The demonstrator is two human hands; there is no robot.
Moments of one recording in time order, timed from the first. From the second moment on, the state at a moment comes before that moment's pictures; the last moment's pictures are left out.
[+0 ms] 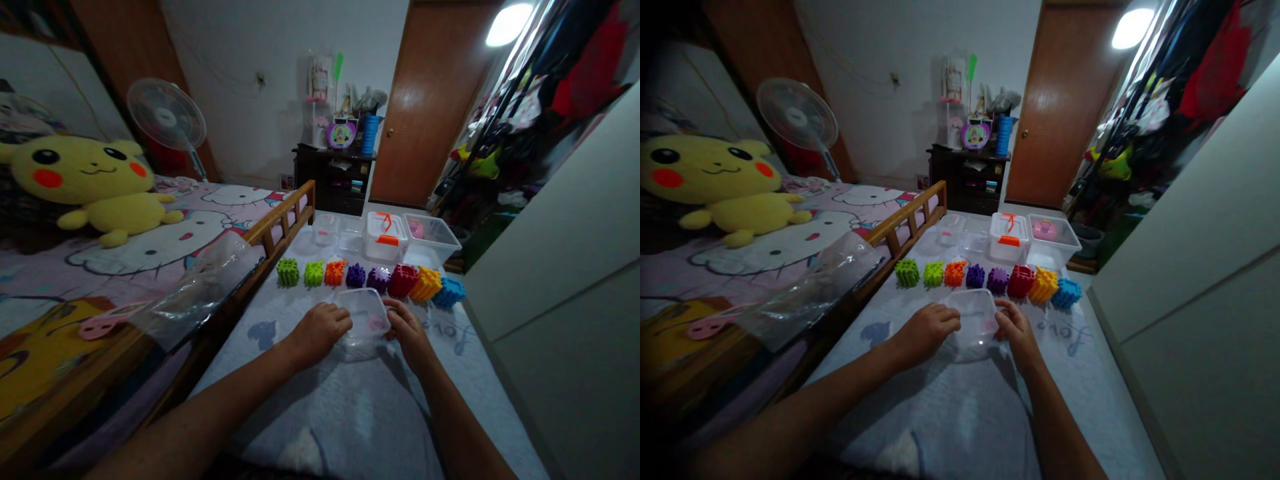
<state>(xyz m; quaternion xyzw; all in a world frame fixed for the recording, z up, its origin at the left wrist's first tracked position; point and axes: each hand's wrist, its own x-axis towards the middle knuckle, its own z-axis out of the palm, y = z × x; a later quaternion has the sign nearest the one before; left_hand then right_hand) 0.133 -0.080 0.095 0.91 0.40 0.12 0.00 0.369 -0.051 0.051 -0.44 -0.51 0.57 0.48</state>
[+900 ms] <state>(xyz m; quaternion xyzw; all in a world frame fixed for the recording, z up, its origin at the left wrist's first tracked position) 0.015 -0.005 0.045 0.60 0.70 0.39 0.00 0.376 -0.051 0.025 -0.47 -0.48 0.55 0.49</state>
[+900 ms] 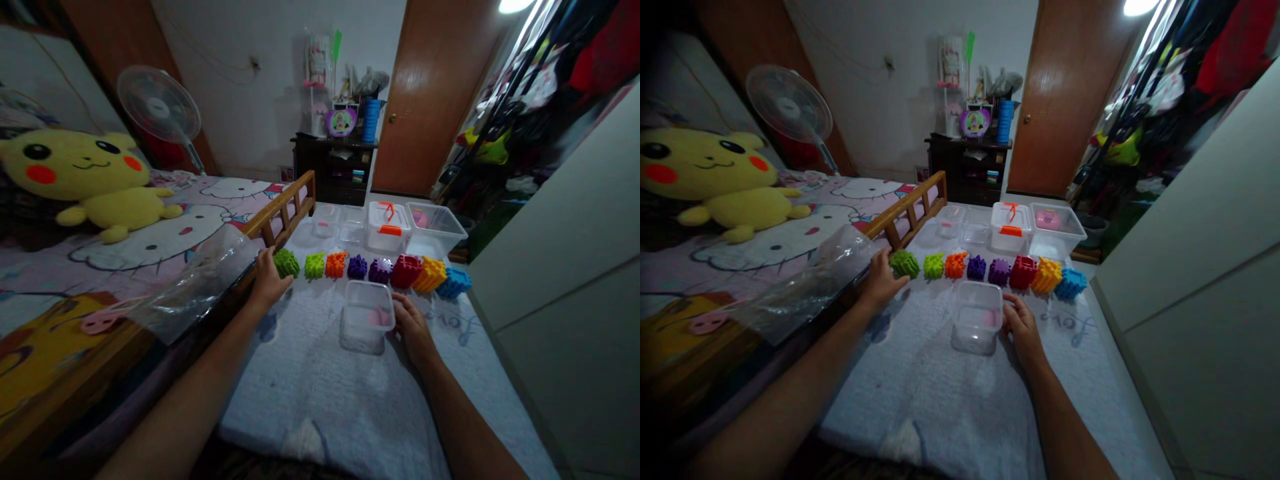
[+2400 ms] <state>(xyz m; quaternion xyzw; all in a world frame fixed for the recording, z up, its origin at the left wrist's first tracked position) -0.002 0.038 0.093 0.78 0.62 0.07 0.00 0.372 -0.054 0.036 -0.48 -0.46 0.58 0.47</state>
